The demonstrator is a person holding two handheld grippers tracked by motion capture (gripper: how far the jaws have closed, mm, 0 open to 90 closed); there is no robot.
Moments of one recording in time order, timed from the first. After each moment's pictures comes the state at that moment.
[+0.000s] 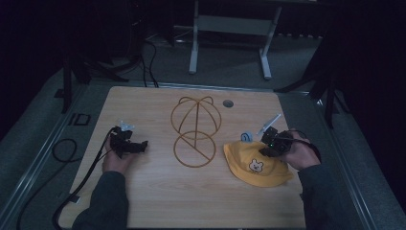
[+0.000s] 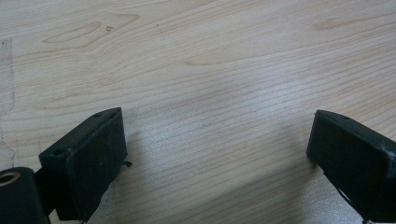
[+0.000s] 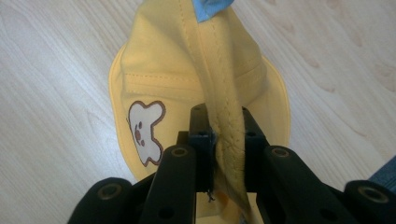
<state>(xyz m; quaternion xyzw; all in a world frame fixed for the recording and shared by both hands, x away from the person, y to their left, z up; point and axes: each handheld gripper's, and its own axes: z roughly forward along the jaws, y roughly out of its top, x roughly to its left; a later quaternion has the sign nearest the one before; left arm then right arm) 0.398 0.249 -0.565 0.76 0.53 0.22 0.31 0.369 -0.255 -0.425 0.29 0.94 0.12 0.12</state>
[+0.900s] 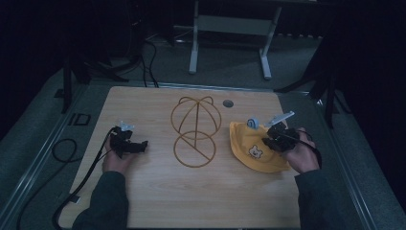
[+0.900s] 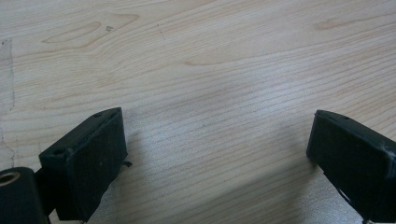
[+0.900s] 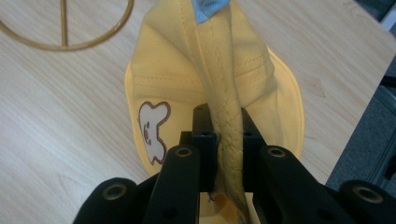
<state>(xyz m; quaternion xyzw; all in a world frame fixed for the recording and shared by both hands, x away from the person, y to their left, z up) 0.398 0.249 -0.565 0.76 0.53 0.21 0.31 0.365 -0.263 -0.413 0.36 0.89 0.20 0.21</state>
